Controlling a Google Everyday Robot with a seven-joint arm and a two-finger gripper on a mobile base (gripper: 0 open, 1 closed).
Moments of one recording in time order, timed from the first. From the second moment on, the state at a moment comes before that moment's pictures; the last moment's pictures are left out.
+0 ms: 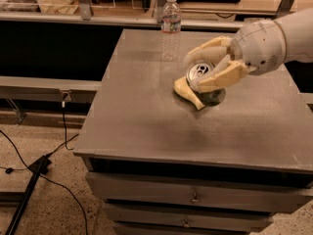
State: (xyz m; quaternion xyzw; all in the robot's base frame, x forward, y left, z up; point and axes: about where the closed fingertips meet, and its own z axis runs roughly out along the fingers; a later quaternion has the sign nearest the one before) arm 0.478 -0.085 0.980 -0.63 0.51 0.39 0.43
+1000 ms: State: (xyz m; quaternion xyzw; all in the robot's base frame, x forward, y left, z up) arm 0.480 -0.099 0.983 -0.57 0.55 0.42 0.45
